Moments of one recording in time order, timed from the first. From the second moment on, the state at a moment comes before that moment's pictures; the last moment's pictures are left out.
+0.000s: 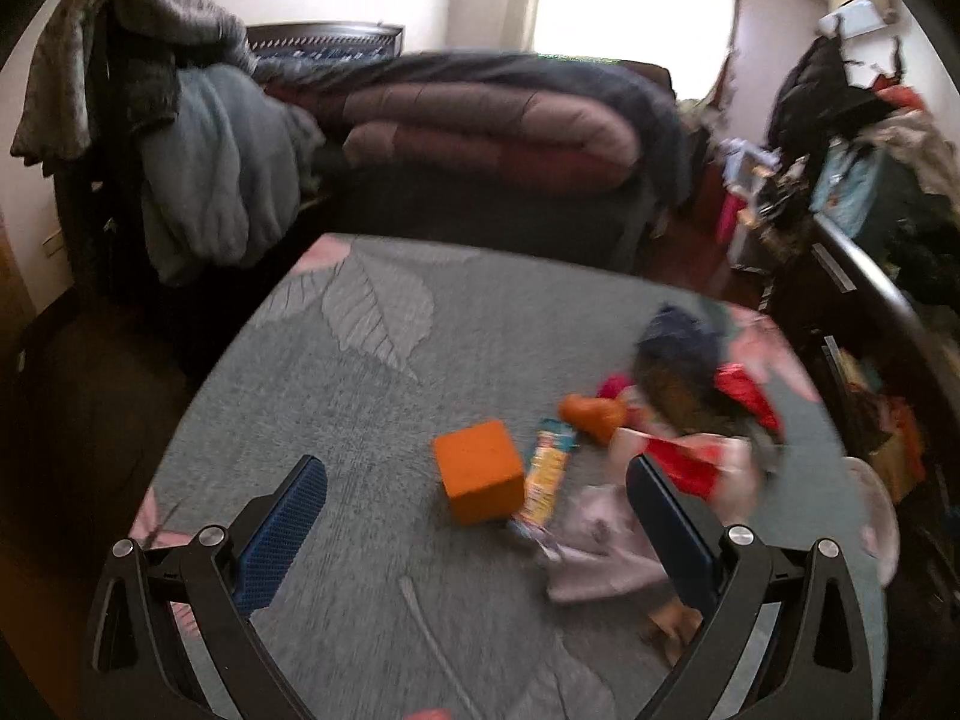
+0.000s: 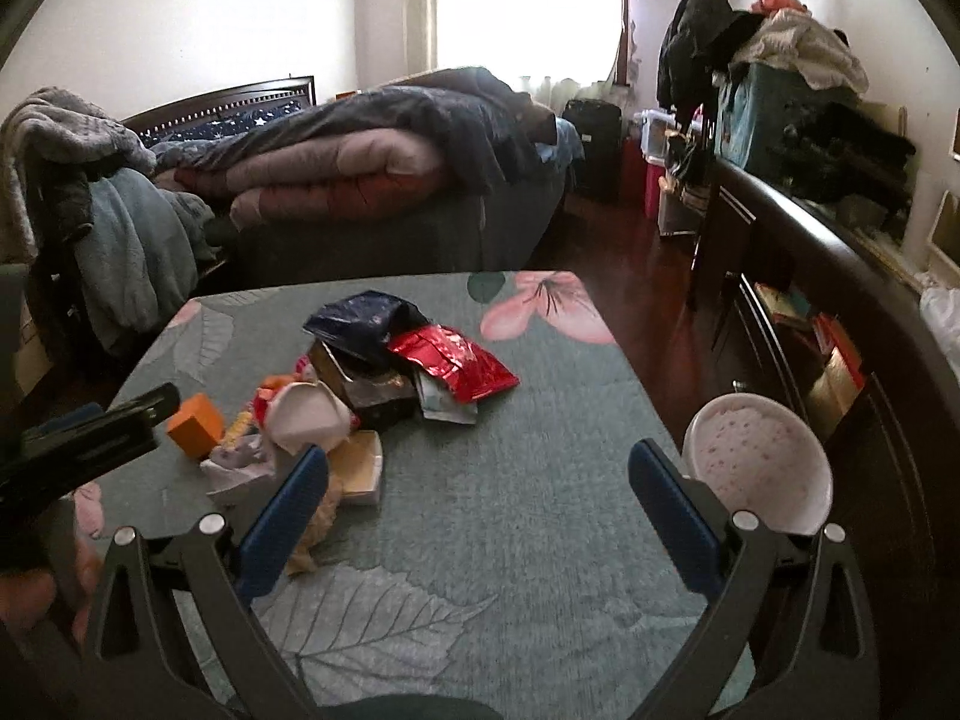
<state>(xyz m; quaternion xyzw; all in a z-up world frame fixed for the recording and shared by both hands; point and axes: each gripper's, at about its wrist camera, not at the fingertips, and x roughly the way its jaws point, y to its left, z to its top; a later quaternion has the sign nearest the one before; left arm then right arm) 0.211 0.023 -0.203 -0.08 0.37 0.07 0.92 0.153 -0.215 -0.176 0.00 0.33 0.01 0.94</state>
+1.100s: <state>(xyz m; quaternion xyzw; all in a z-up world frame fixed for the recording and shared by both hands) 0.216 0.098 -0.226 -0.16 0.36 0.12 0.91 0.255 -0.112 -0.223 0.01 0.41 0.13 0.90</state>
